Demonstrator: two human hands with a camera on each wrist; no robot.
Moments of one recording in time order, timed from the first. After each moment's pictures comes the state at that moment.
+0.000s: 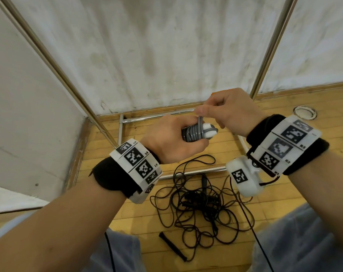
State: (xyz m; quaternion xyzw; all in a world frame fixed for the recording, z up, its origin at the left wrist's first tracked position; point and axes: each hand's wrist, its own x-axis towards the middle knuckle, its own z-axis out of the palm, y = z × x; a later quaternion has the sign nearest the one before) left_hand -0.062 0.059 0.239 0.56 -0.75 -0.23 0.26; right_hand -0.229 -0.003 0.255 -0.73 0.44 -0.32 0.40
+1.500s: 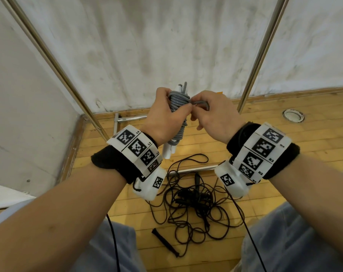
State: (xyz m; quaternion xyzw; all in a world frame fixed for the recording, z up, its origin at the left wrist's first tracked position) left_hand -0.072 0.048 0.249 0.59 -0.57 -0.34 0.46; right_hand -0.209 0.022 0.251 -0.74 0.46 -0.34 0.36
